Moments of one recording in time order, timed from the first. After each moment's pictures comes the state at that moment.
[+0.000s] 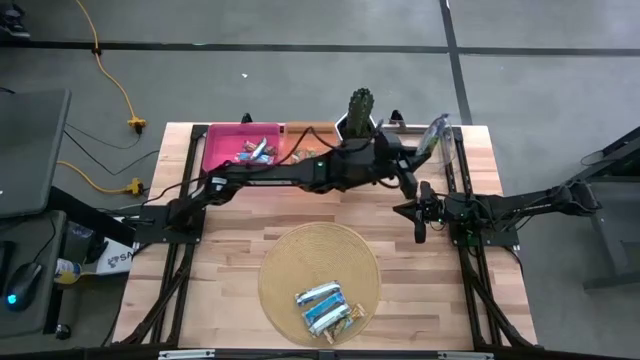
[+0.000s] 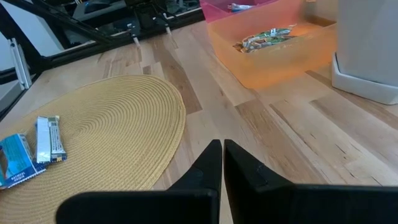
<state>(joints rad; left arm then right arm) 0.01 2.25 2.35 0.01 -0.31 -0.27 0.06 0.40 0.01 0.07 0.23 0.33</state>
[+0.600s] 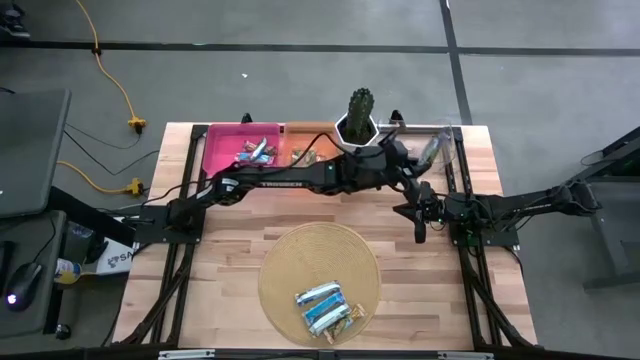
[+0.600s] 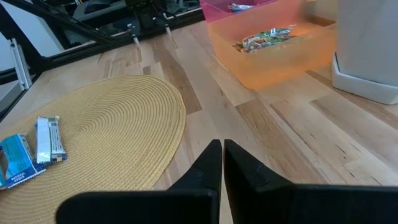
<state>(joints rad) 0.03 2.33 2.35 -0.02 -0.27 -0.36 0.06 0.40 0.01 0.07 0.23 0.34</state>
